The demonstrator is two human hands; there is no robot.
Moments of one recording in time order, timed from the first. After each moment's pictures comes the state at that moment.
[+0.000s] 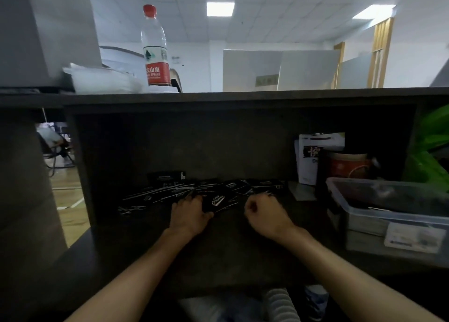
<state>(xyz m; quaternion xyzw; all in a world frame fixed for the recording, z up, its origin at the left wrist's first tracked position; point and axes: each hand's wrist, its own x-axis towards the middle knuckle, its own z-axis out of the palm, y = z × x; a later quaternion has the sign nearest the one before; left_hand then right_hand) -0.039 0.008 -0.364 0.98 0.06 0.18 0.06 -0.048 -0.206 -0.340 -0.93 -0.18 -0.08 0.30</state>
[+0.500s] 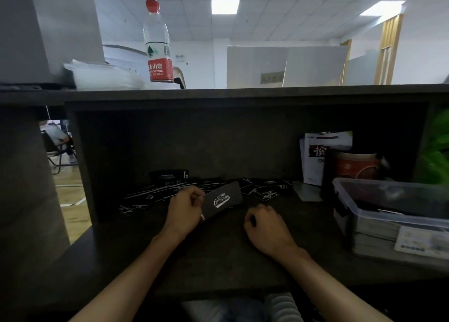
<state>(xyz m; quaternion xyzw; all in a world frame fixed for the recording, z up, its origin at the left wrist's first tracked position) -0.049 0.023 -0.360 0.87 0.01 0.28 0.40 -0.042 -0.197 -0.377 -0.94 -0.20 -0.16 0.23</state>
